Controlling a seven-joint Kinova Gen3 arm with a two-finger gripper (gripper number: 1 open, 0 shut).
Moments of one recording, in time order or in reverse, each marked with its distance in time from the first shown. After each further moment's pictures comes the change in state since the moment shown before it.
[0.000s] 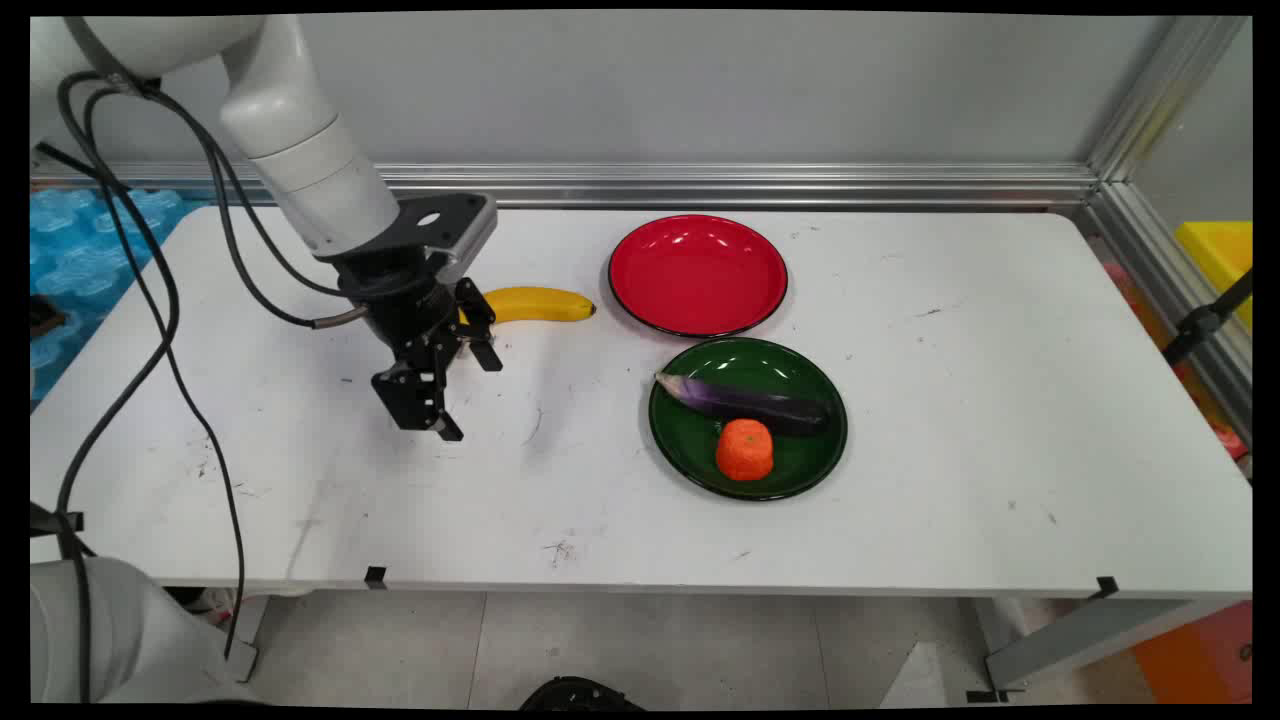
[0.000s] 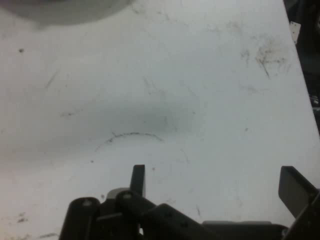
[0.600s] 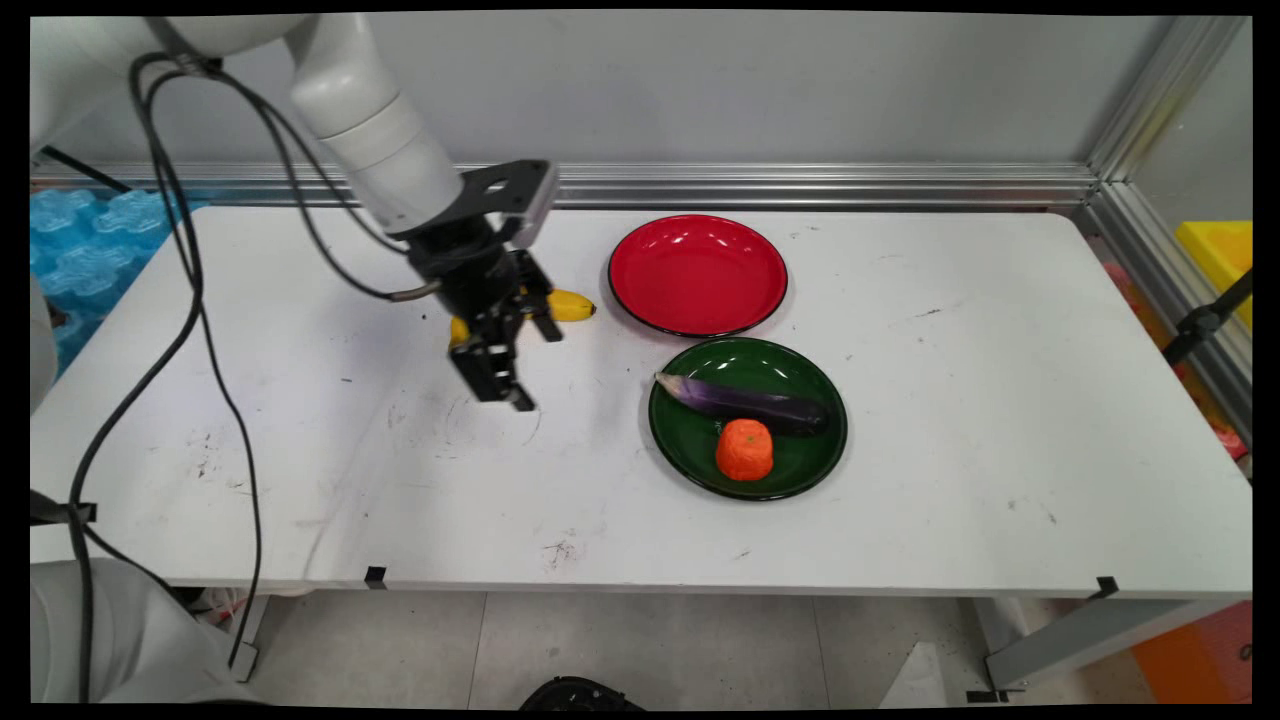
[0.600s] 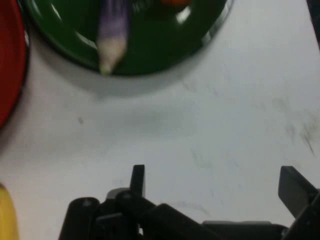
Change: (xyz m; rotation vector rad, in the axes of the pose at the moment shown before) arm 0.048 -0.028 0.003 0.061 0.071 -0.027
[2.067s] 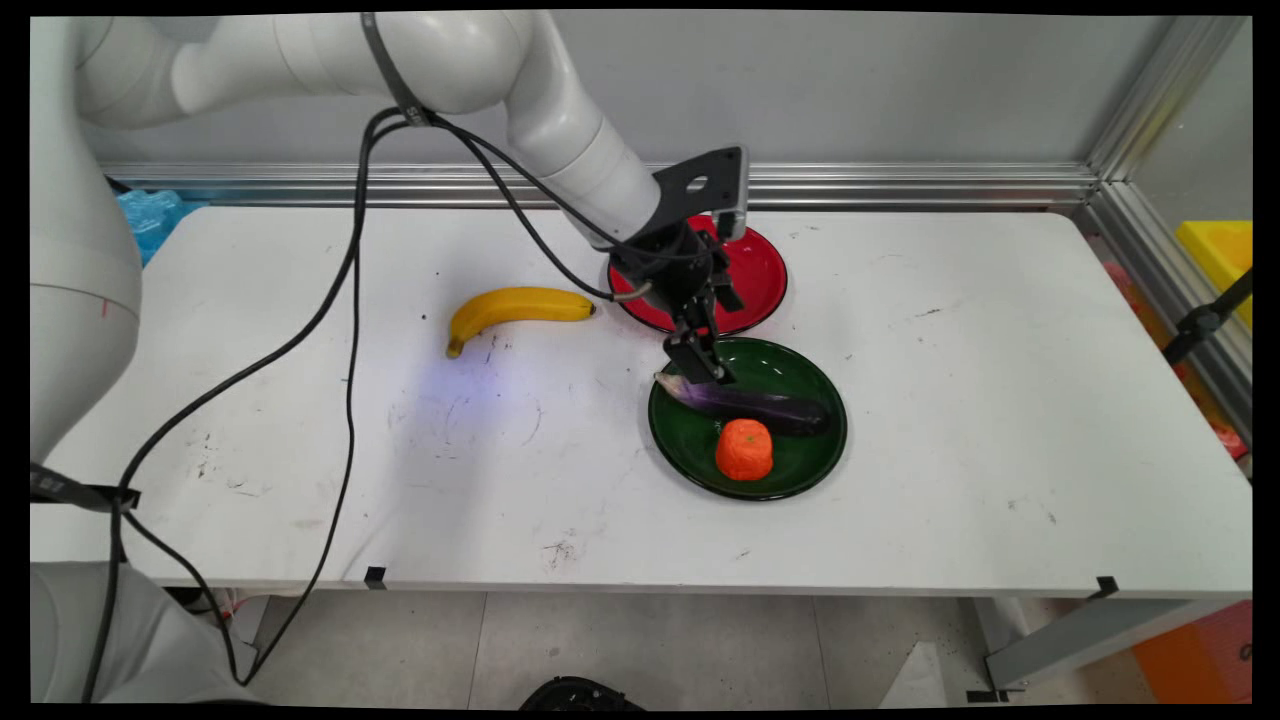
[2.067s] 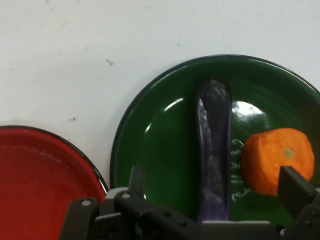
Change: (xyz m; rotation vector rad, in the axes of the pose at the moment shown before) arm 0.112 -0.041 0.075 0.150 0.184 0.022
